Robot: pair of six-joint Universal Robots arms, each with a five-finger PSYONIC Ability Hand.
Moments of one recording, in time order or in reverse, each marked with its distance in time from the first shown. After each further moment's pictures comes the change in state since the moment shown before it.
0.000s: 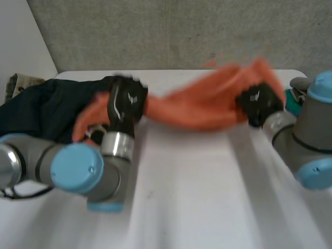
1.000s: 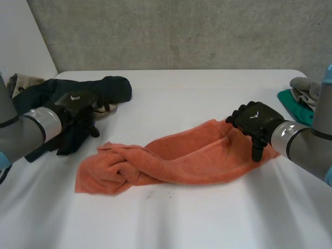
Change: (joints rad) left arm 0.509 0.116 0.287 -1.074 0.607 -0.673; right arm -0.051 -0.033 -0.041 0.319 -0.142 -0.016; left_hand -0.527 -0.665 -0.666 -0.669 -0.534; right_hand -0.867 -0.964 -0.985 -0.990 -0.951
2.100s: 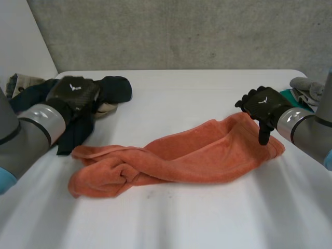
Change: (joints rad) left arm -0.143 0.230 -0.174 0.123 -0.233 0.176; right arm -0.045 0.058 -0.099 -0.047 0.006 -0.011; left_hand 0.566 0.607 0.606 0.619 0.604; right_hand 0.000 0.000 0.000 0.000 0.000
